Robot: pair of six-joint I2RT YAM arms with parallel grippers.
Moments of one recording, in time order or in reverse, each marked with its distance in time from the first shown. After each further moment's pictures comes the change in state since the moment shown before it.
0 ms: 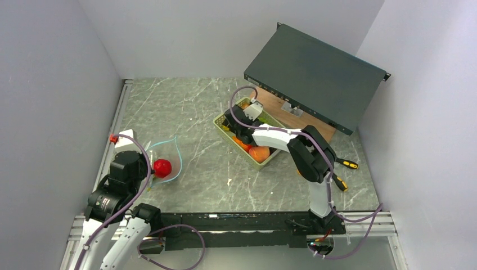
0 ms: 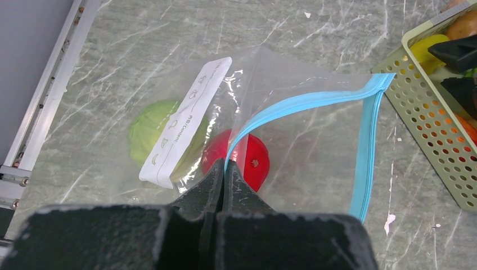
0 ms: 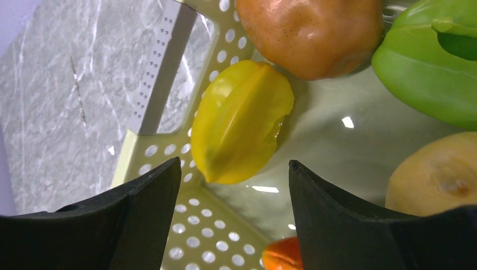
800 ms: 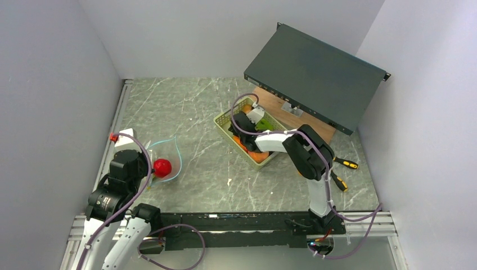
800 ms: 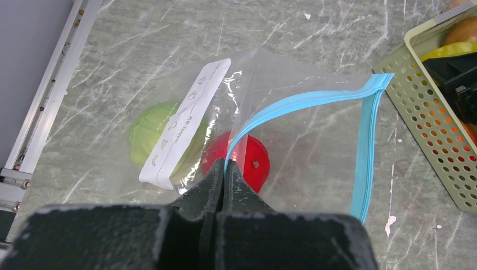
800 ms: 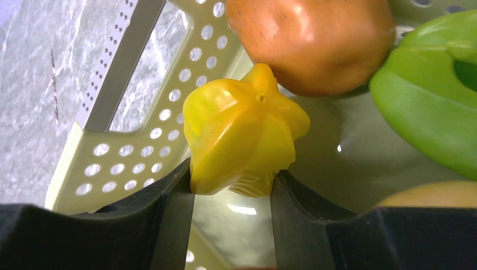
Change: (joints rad) left arm 0.032 0.008 0.000 0.014 0.027 0.021; right arm -0.027 0.065 -0.131 0.292 -0.002 -0.117
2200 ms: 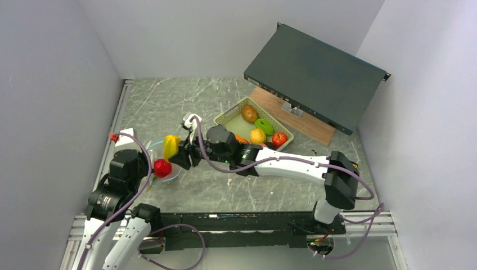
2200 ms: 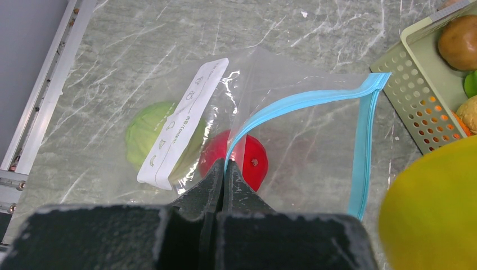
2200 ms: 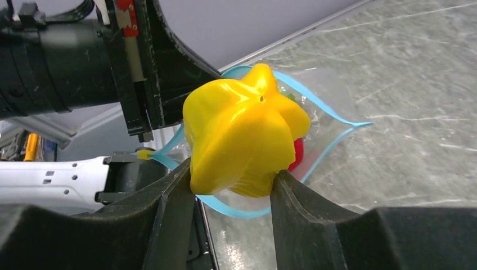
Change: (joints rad) left arm 0.010 0.004 0.000 0.004 0.024 0.005; right arm 0.439 -0.400 0.114 -0.046 -0.658 -0.700
